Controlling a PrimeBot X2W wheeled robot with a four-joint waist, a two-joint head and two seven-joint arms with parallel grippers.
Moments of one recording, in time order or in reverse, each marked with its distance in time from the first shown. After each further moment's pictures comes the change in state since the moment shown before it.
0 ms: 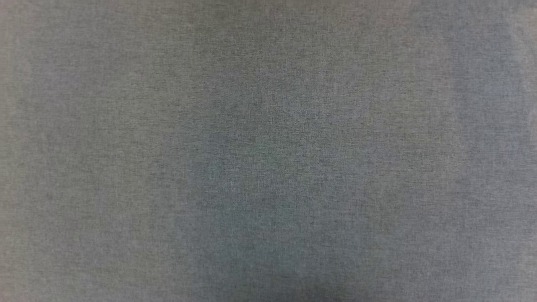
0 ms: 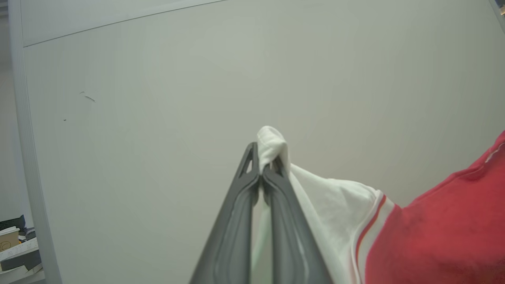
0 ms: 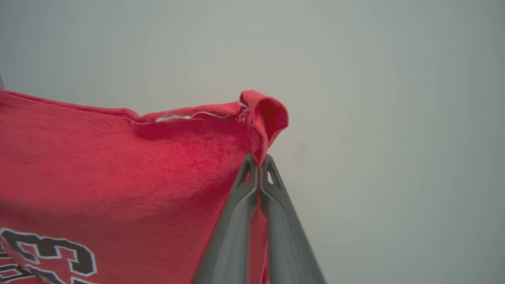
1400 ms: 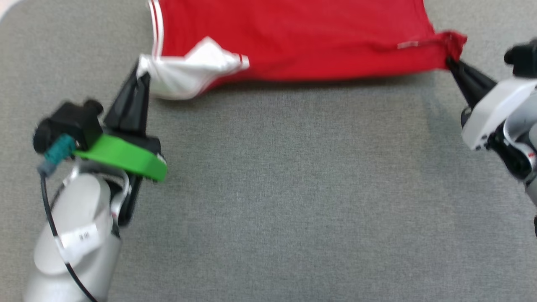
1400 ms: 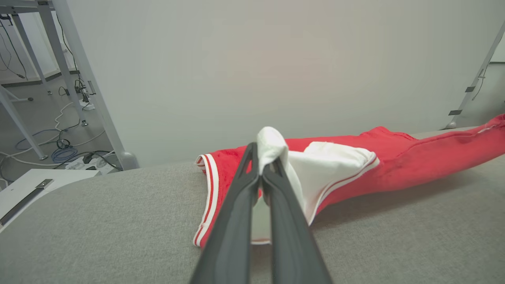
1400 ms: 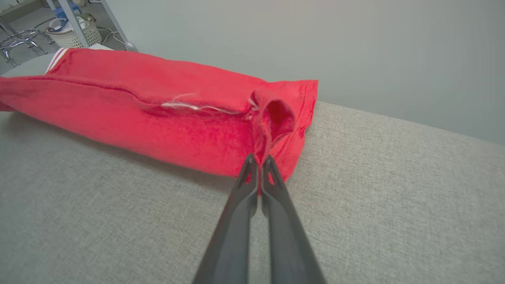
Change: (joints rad) left arm 1.269 -0.007 0.093 -0.309 -0.053 0.037 -0.044; right arm 0.859 -0.113 0.450 0.036 0.416 0.000 -0.318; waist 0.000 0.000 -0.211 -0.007
